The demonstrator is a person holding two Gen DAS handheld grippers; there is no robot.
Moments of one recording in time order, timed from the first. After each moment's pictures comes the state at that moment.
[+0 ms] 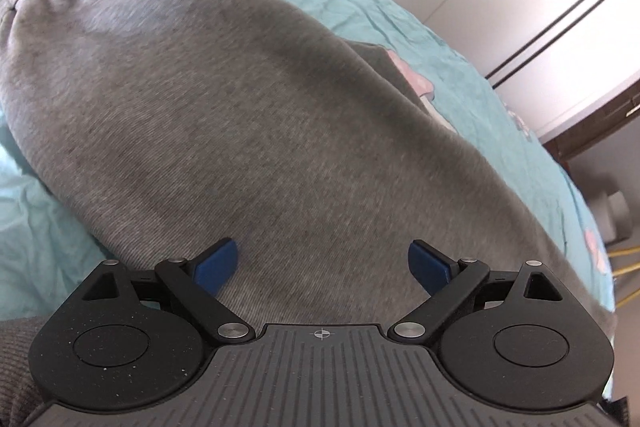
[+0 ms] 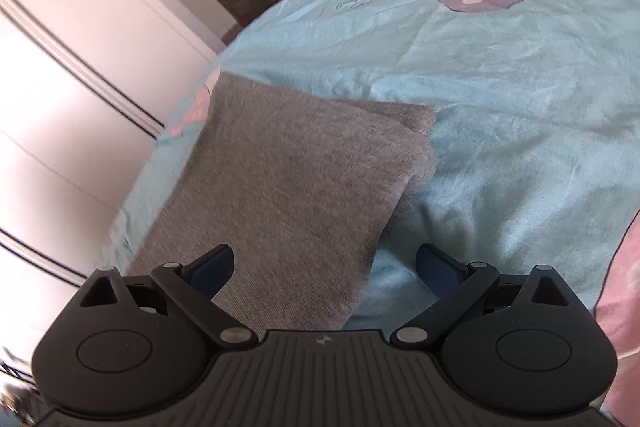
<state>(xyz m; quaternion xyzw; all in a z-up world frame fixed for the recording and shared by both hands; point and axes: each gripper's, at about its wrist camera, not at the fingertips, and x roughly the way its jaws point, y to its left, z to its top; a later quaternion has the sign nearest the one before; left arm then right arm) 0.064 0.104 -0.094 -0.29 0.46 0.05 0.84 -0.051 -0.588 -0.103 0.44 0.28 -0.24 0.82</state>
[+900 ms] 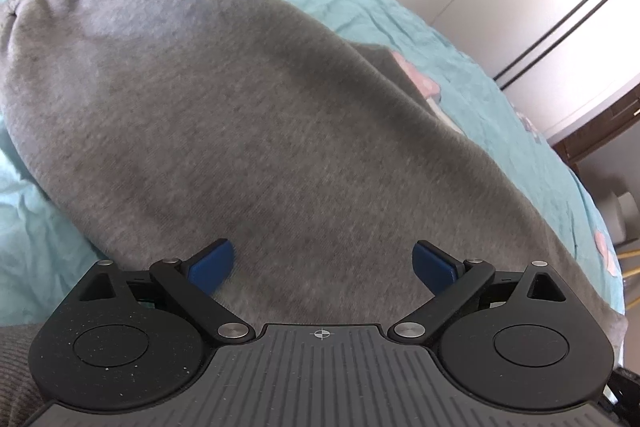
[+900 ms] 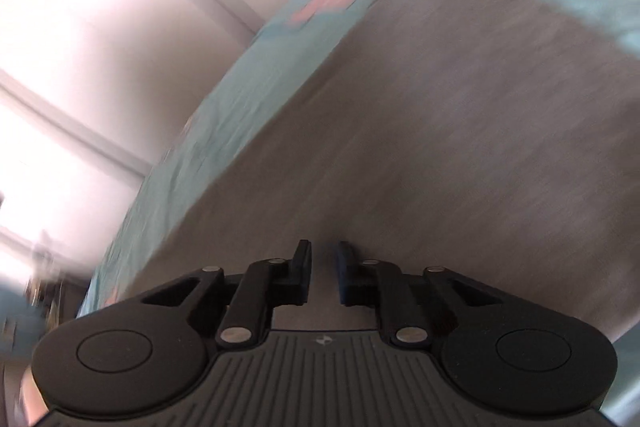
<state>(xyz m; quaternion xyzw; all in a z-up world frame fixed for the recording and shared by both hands) 0.067 0.098 -0.094 -0.28 0.45 0.07 0.84 0.047 -0.554 -0.104 0.40 0.36 -0.11 0.84</state>
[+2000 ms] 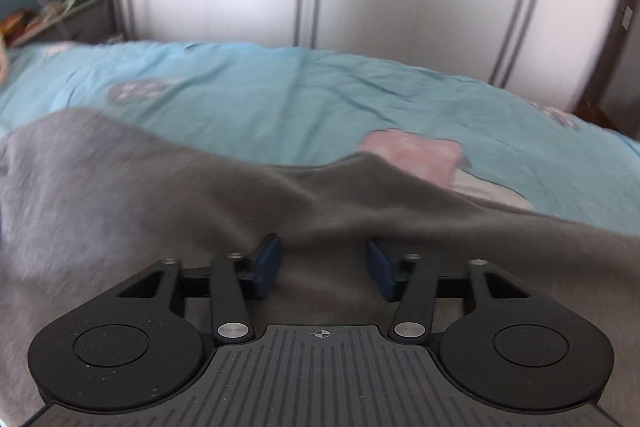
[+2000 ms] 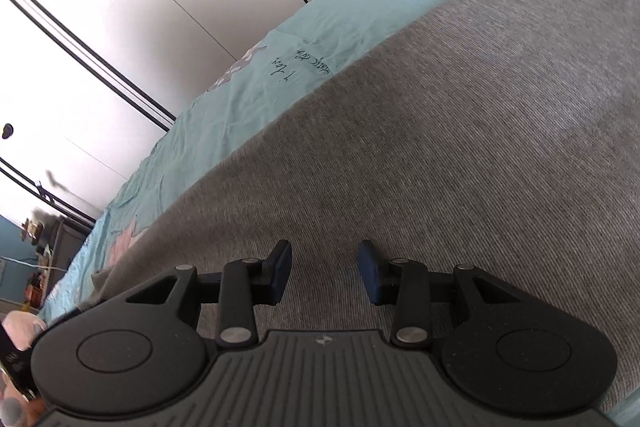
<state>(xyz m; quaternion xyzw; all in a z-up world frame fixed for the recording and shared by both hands) 0.170 0.089 -0.108 -0.08 0.38 0.07 0.92 0.082 -0.437 -0.106 0.33 0.40 -0.01 0.86</state>
